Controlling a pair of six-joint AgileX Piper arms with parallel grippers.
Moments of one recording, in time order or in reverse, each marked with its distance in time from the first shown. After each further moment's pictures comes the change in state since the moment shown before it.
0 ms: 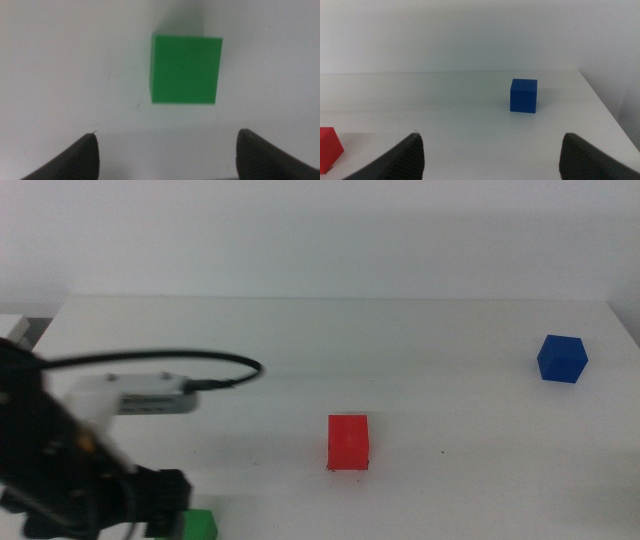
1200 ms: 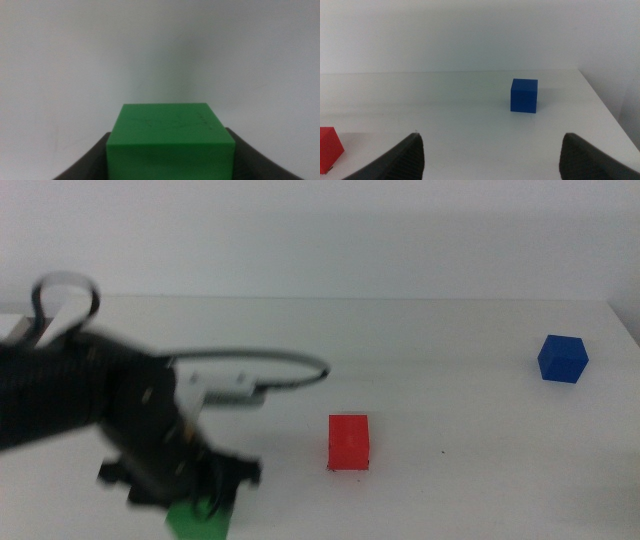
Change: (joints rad) left arm -0.116 0.310 -0.055 0.035 -0.224 -0.113; right arm 0.000 0.000 0.000 0.000 0.000 0.000
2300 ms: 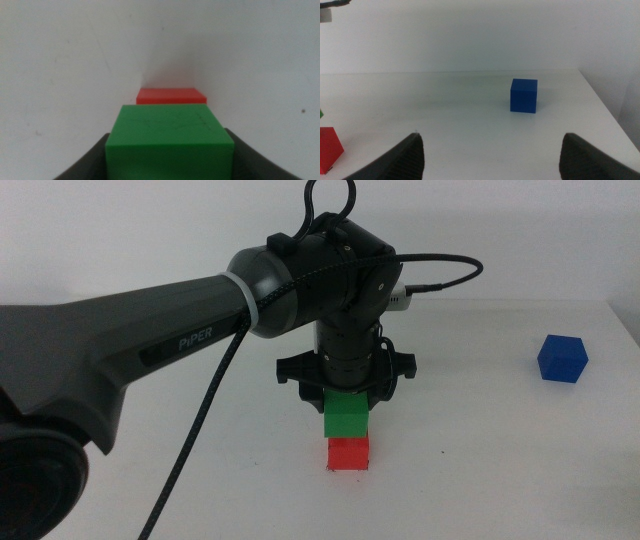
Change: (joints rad) left arm -0.223 0.537 -0.906 0.159 0.306 -0.331; right arm 0.000 0.000 0.000 0.000 0.000 0.000
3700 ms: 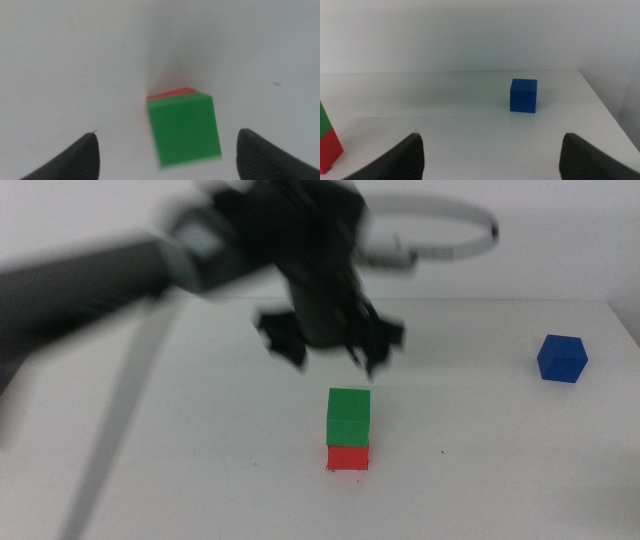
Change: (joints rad) left arm 0.049 -0.128 0.002 -0.049 0.006 0.311; right arm 0.000 0.000 0.000 0.000 0.000 0.000
